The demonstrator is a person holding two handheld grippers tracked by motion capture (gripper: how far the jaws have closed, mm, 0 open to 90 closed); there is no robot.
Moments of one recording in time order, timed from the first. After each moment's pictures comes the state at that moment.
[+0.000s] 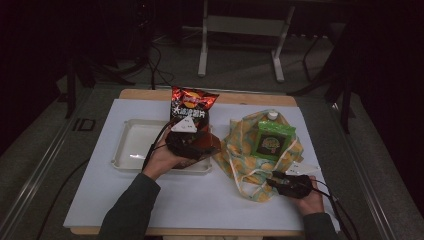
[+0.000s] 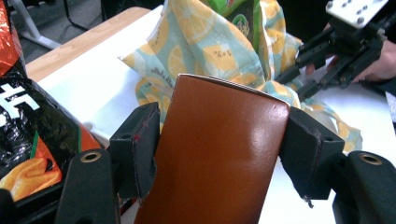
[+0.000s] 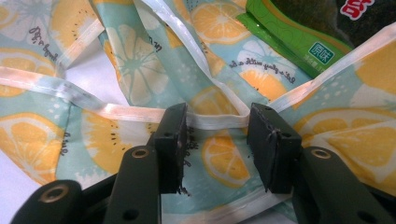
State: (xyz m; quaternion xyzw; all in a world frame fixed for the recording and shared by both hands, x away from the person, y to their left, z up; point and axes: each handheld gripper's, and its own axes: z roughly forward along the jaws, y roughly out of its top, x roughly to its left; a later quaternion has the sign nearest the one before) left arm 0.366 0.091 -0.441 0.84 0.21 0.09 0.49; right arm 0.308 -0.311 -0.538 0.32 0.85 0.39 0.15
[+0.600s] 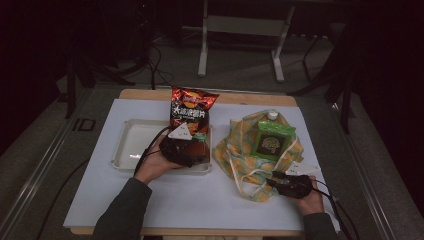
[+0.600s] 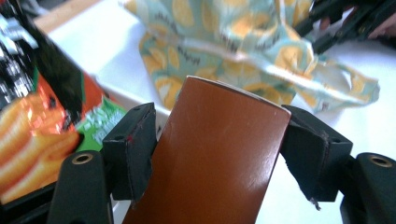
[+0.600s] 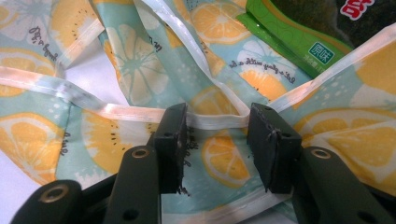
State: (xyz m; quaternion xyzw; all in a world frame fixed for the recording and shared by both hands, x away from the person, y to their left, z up) left arm 0.360 0.107 -0.462 0.87 0.22 0.08 0.43; right arm 0.308 -0.311 -0.538 0.32 0.85 0.39 0.15
